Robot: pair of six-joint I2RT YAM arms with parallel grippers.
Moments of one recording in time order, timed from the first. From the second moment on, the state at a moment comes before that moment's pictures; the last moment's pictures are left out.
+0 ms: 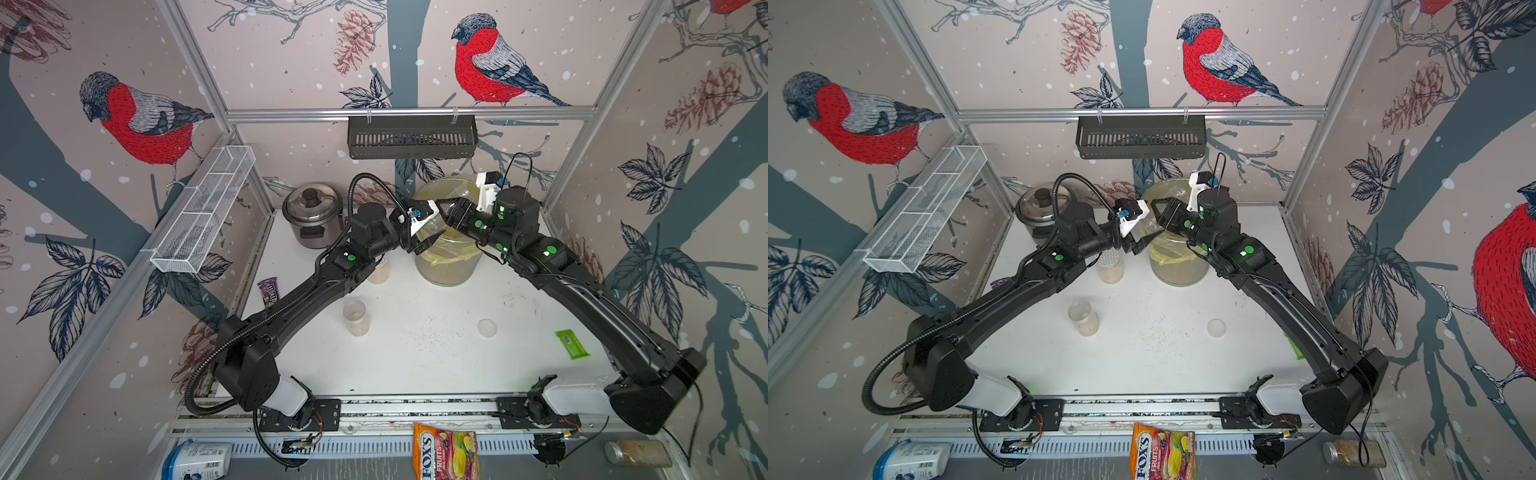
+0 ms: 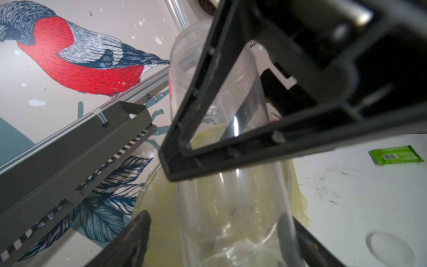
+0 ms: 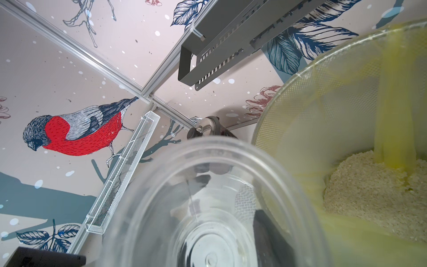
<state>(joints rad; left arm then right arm) -0.65 1.50 1.30 0.15 0.38 0.45 0.62 1.33 1.45 -0.33 -0.09 0.79</state>
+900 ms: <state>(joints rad) -0.70 1.41 1.20 0.17 0.43 0.42 0.66 1.20 1.40 -0.42 0.10 0.65</state>
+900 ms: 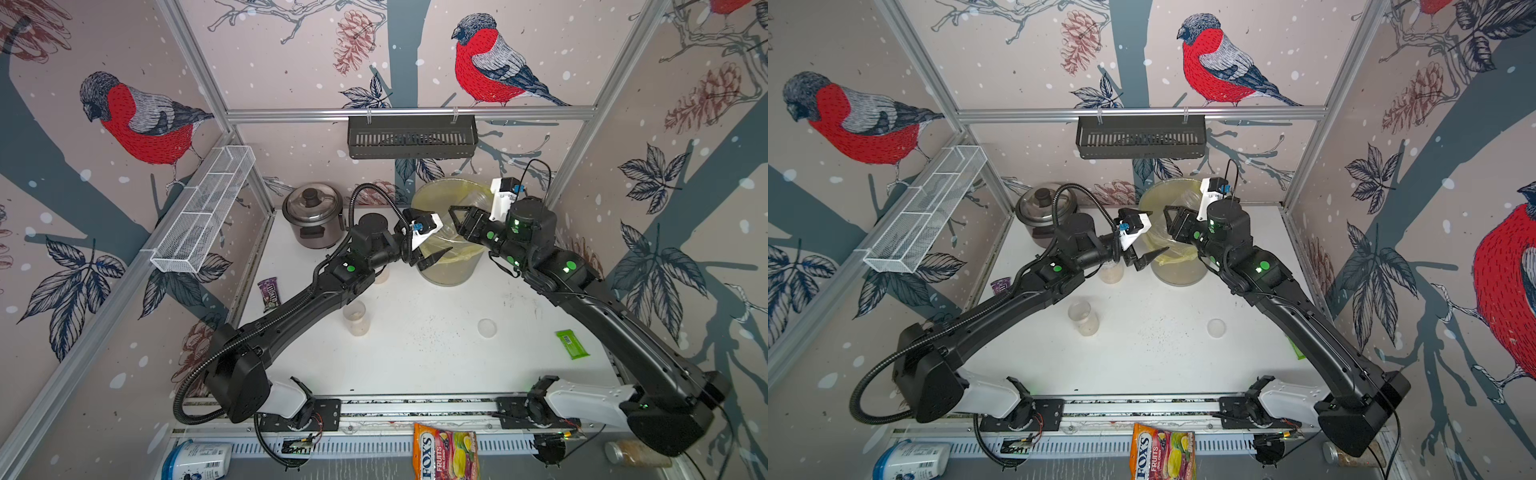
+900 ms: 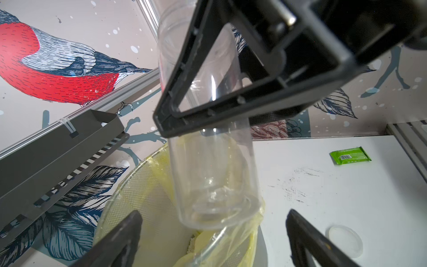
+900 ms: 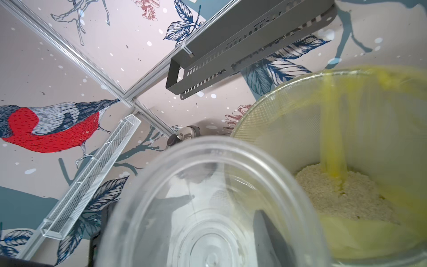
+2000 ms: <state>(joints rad) -0.72 0.93 0.66 0.28 0.23 0.23 0.74 0.84 0.71 -0.74 0.82 1.07</state>
